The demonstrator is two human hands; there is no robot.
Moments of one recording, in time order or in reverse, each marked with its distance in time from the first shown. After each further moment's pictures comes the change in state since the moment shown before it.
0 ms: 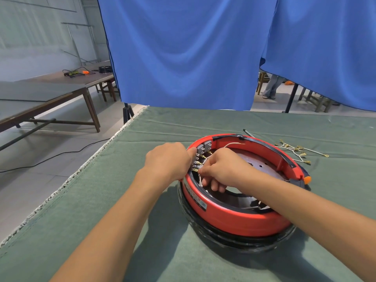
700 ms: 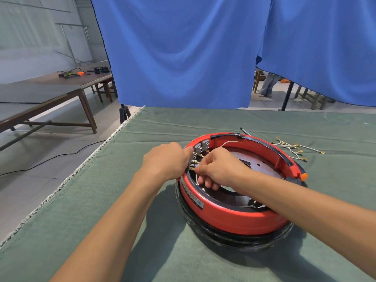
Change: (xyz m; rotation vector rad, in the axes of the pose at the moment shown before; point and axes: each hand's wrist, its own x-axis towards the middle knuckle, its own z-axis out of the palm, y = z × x) left_hand 0.007 -0.005 0.006 -0.100 -0.007 0.050; right_hand 0.002 0.002 0.004 0.072 0.031 0.014
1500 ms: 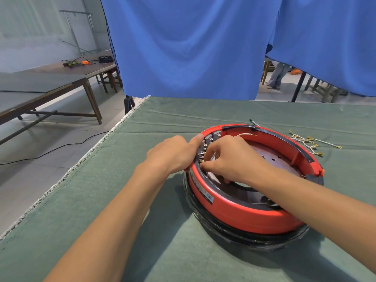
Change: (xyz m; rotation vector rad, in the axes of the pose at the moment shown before) left_hand 0.006 -0.005 0.008 -0.218 -0.057 -0.107; right_hand 0.002 0.000 -0.006 -0.482 0.182 -0.265
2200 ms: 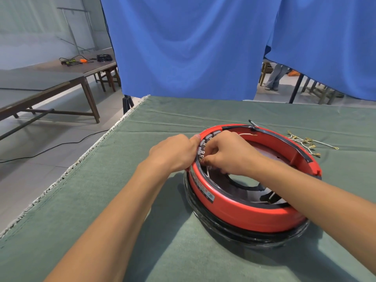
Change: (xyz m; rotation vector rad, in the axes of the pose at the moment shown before) left_hand -0.001 0.001 -0.003 -0.005 -0.004 0.082; right_hand 0.014 0.001 -0.003 -0.008 -0.066 -0.044
